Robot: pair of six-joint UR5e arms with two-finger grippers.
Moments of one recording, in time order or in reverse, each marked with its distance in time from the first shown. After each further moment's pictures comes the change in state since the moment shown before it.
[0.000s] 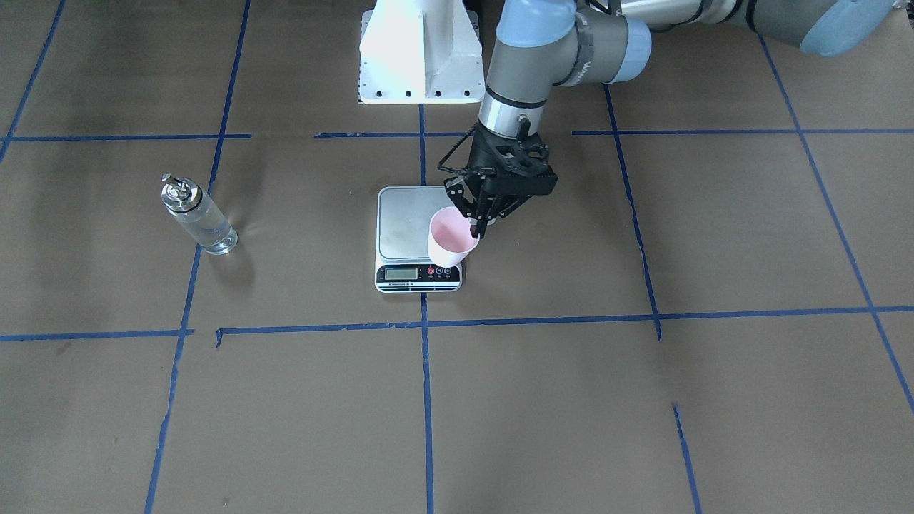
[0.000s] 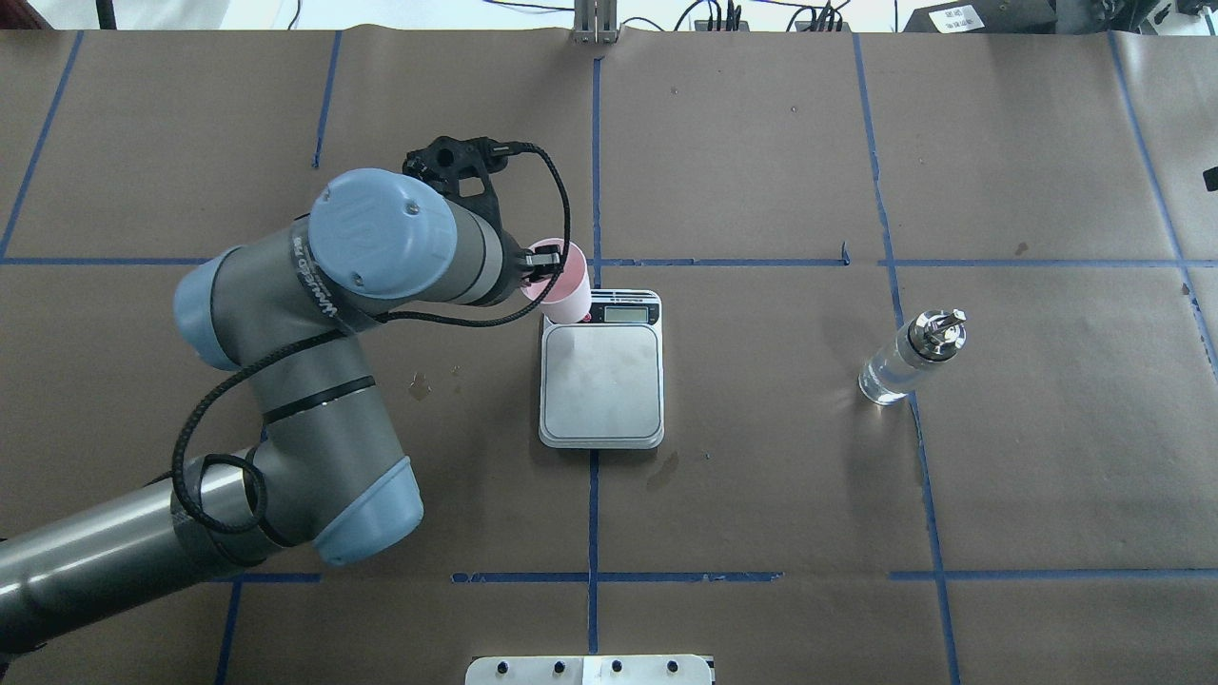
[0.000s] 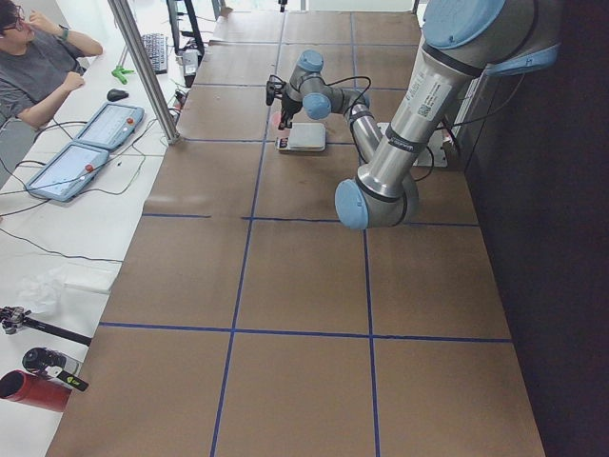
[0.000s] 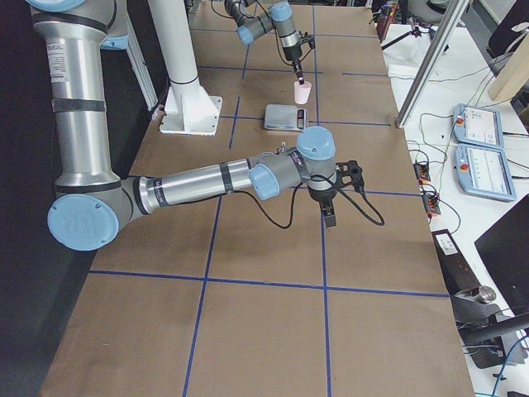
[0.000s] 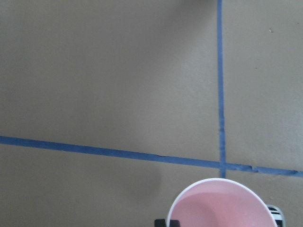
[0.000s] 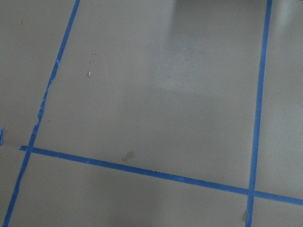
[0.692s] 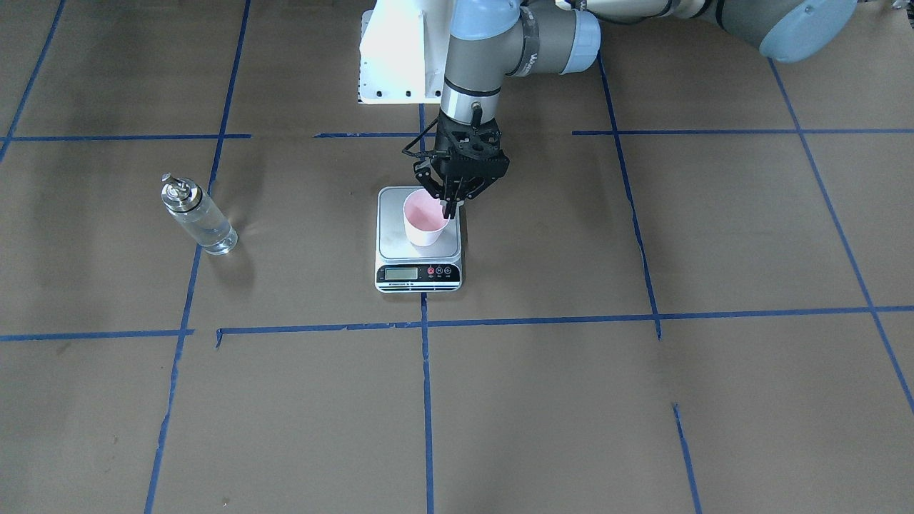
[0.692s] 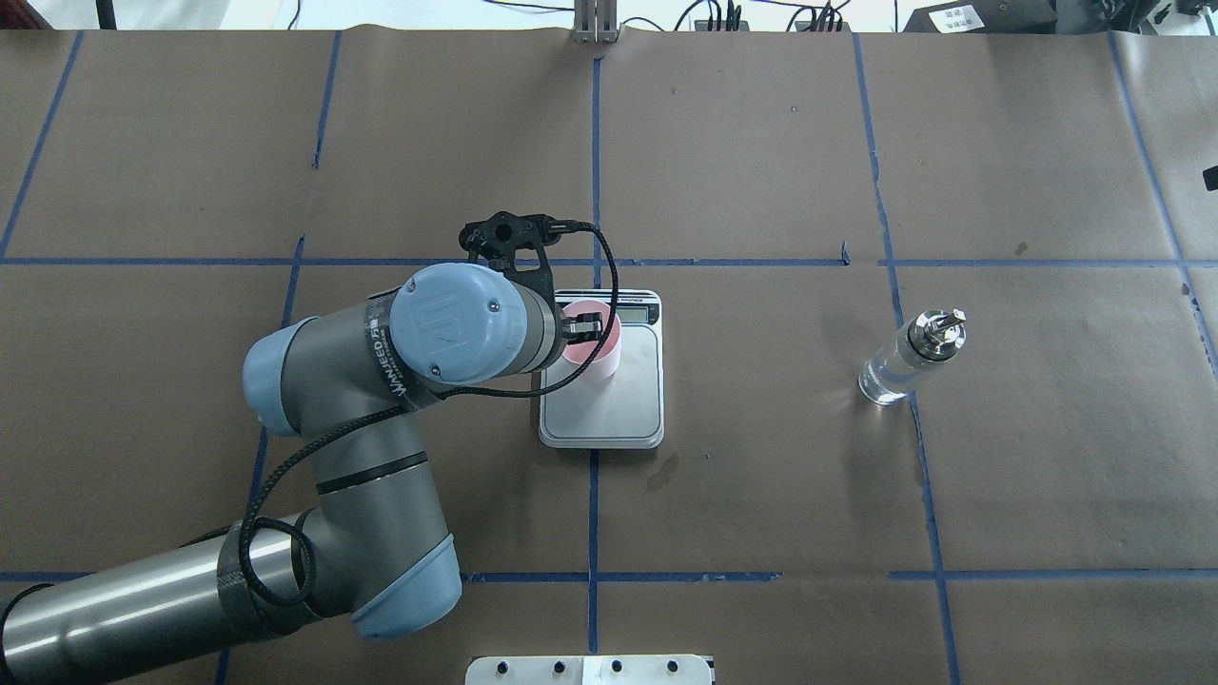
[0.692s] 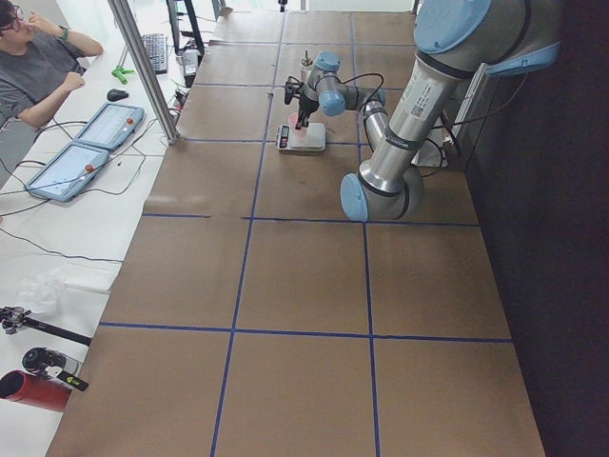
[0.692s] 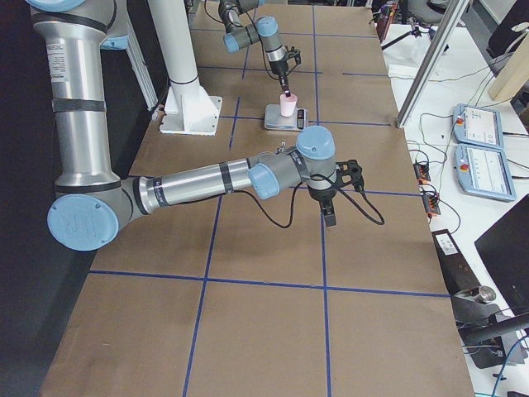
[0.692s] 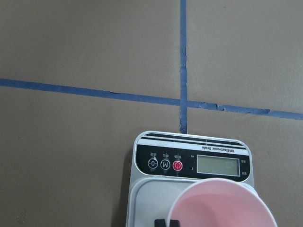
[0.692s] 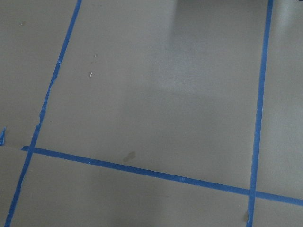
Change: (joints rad) left arm 0.095 -0.018 0.019 0.020 0.068 -0.008; right arm 0.000 0.000 0.003 0.000 0.002 0.001
